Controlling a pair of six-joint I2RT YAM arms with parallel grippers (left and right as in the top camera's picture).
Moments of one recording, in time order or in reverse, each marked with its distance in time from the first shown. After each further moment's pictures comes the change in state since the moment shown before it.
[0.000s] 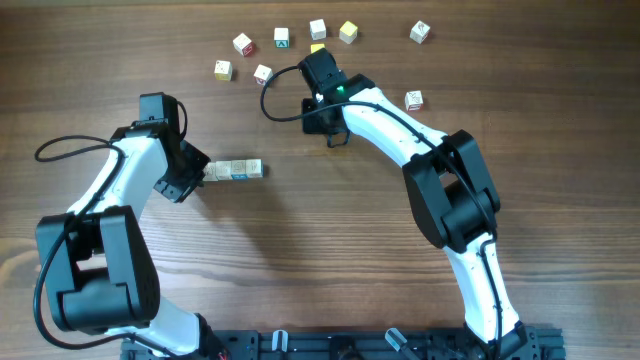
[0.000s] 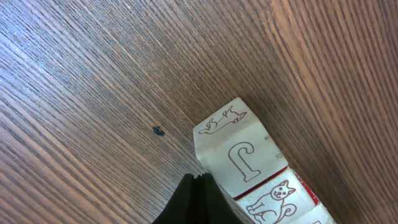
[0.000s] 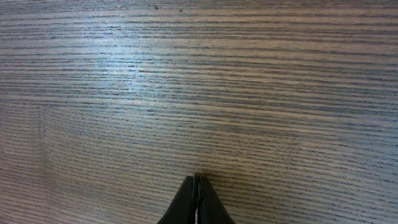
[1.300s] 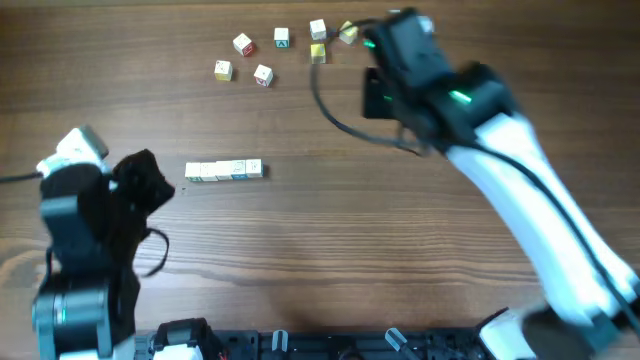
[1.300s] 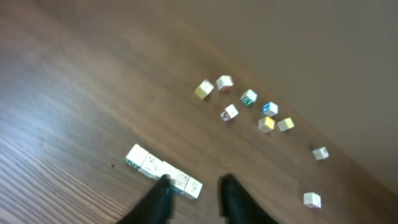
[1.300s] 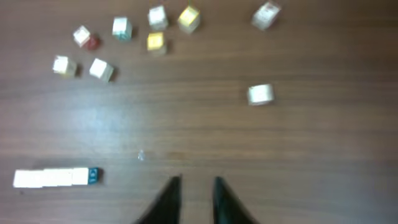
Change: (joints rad) left arm 0.000 -0.983 -0.004 -0.091 0.024 0.231; right arm -0.006 -0.759 0.002 -0.510 0.300 0.001
